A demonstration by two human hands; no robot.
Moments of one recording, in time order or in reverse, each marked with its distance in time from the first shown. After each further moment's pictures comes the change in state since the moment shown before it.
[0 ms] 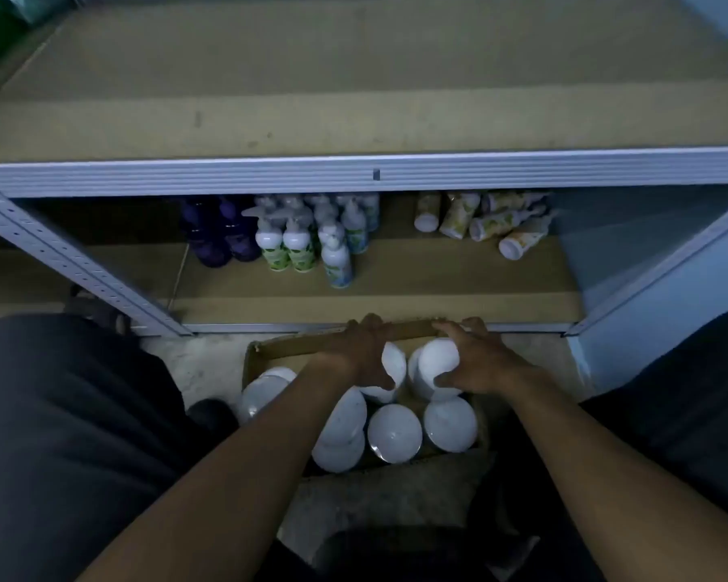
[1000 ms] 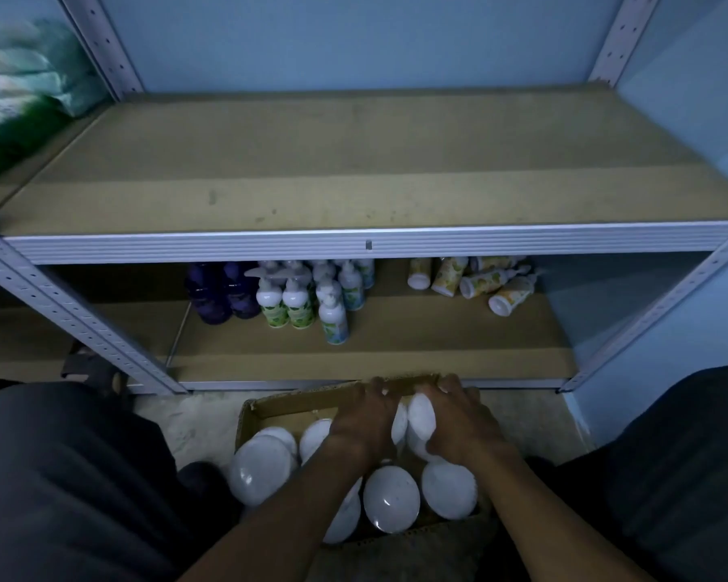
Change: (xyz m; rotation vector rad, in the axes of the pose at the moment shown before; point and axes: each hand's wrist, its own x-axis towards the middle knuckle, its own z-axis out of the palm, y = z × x) left_hand 0.003 0.026 0.021 0.146 0.108 -0.045; right_hand -0.008 -0.027 0.014 -0.142 0.136 -0.008
